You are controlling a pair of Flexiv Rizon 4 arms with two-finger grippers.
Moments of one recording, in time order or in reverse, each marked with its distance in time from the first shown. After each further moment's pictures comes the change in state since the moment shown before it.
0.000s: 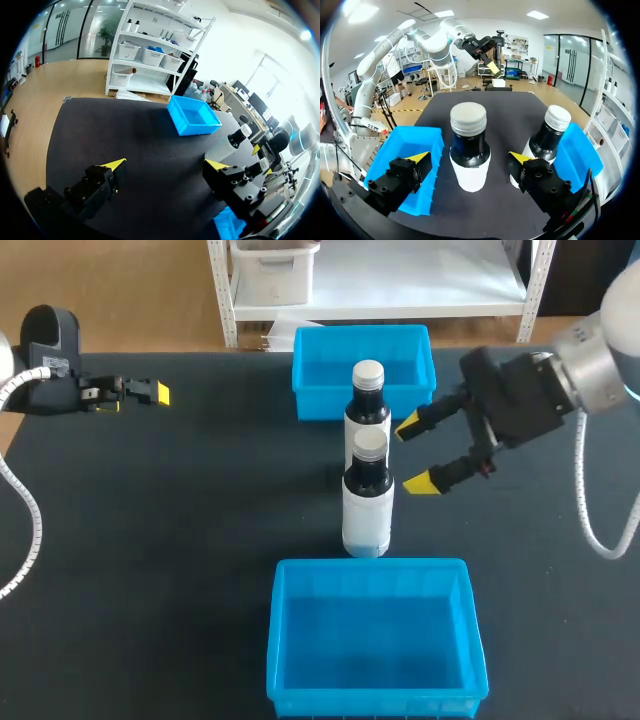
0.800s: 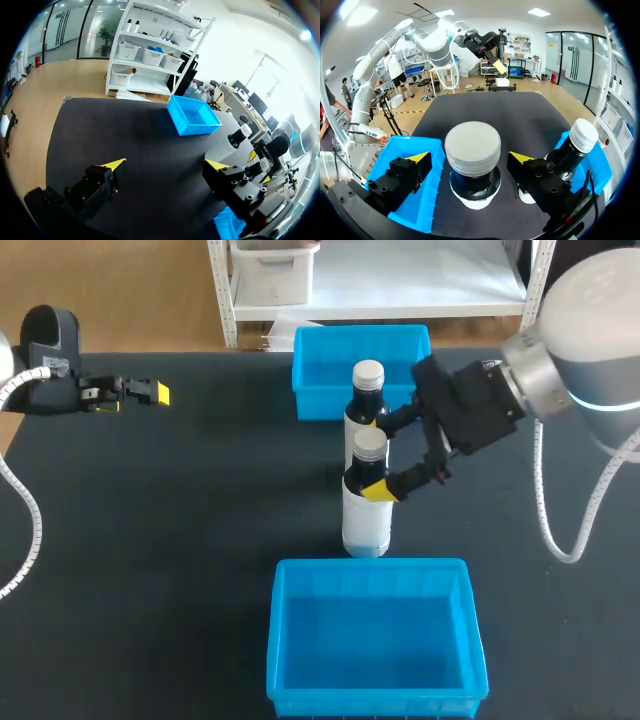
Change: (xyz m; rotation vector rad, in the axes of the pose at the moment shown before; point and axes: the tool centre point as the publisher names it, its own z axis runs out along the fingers) left arm 0.000 0.000 0.000 0.000 0.000 0.000; right arm -0.020 0.005 0.042 -0.034 0.006 0.018
